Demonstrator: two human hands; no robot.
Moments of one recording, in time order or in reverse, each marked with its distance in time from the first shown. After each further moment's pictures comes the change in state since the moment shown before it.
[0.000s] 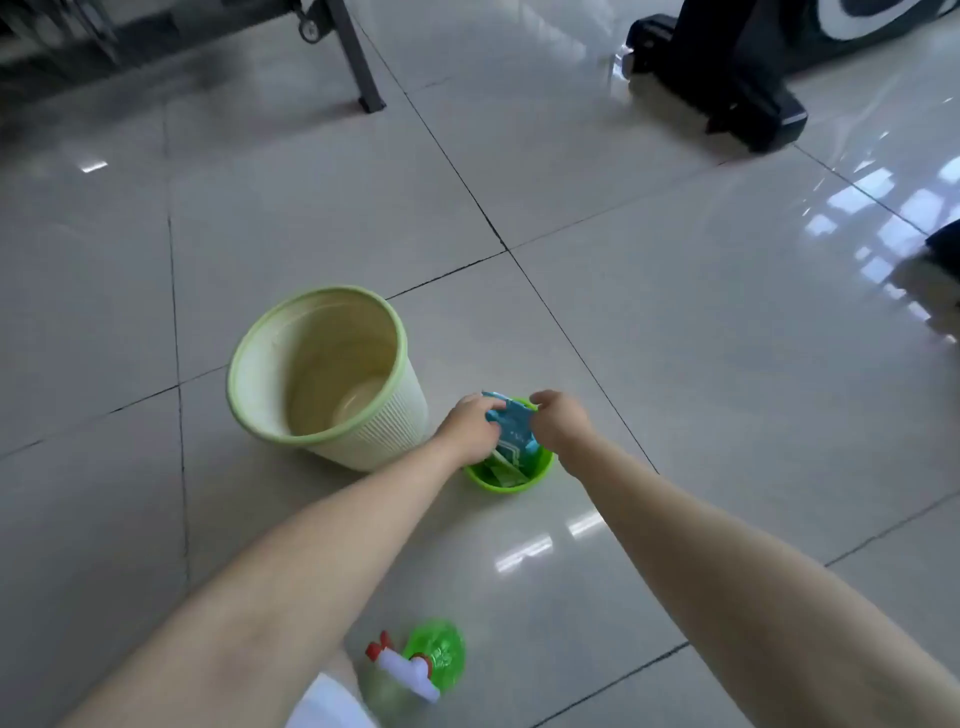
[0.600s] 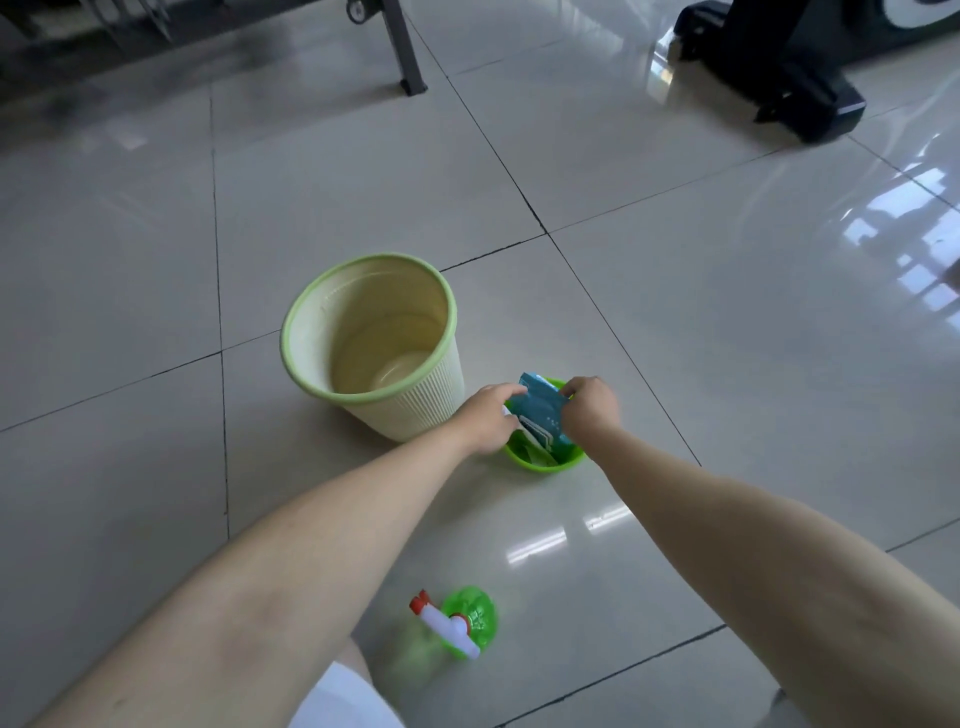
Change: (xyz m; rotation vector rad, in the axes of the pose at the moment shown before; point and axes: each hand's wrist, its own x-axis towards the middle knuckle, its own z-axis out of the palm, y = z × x) left_hand -0.028 -0.044 -0.012 -0.062 -0.065 0.007; right_hand -0.003 0.008 0.036 -0.251 0.139 -0.099
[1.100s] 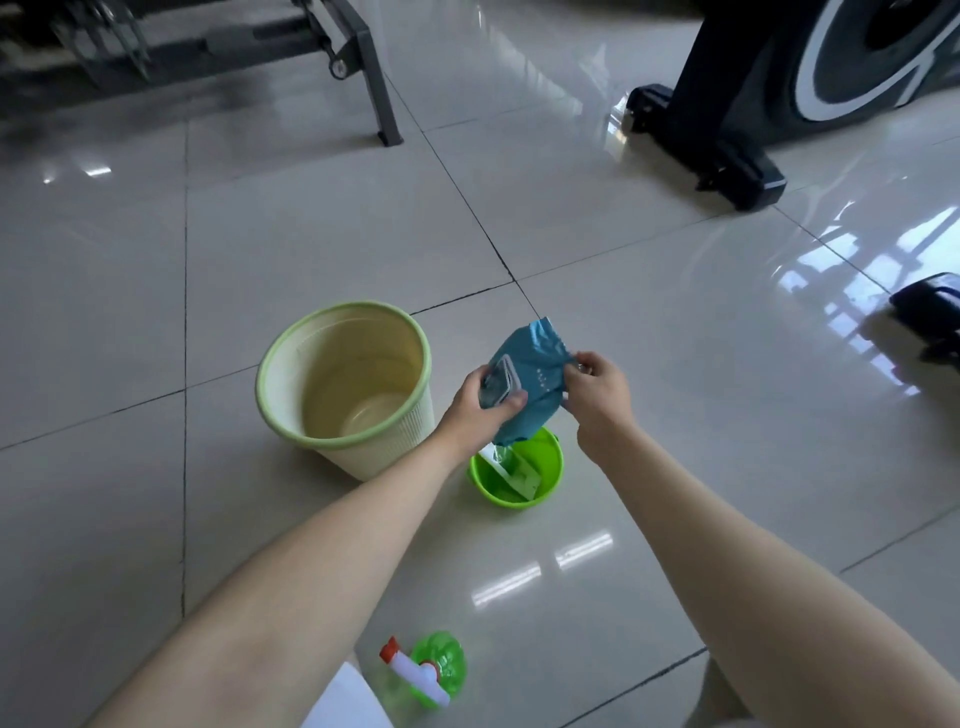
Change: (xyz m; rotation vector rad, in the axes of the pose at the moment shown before) left_hand 0.000 0.047 -0.021 -0.645 0.150 0.117; right_hand -0.019 -0.045 -0.082 0.878 0.208 0.003
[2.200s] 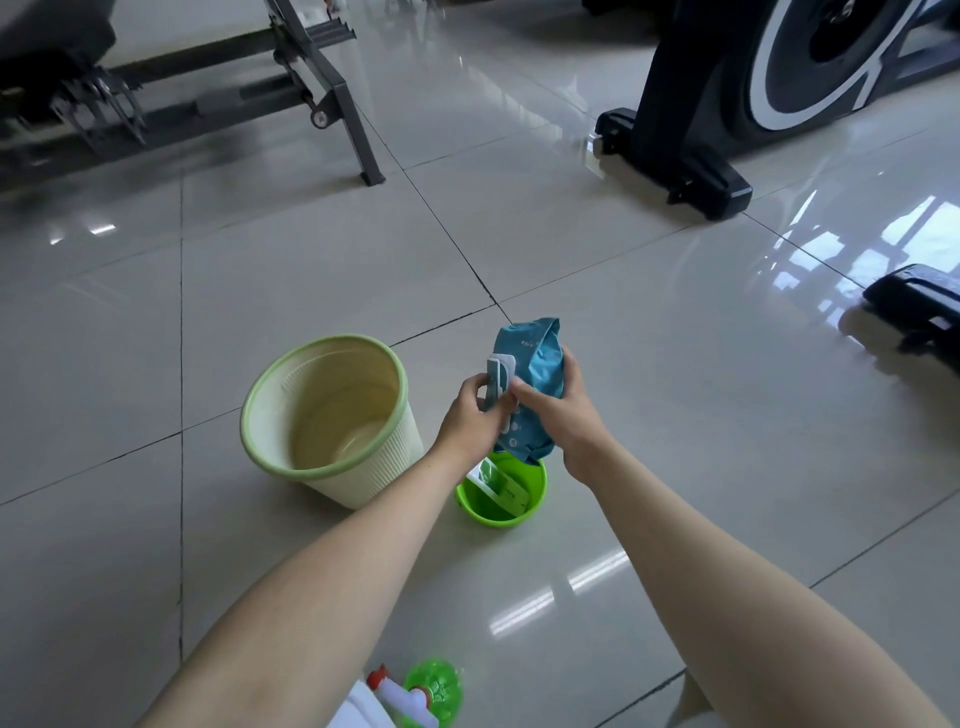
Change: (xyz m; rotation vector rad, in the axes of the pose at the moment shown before) left_hand -0.003 0.035 0.035 0.107 0.069 0.031; right_hand -0.019 -0.012 -0.029 0.182 -0.308 -0.036
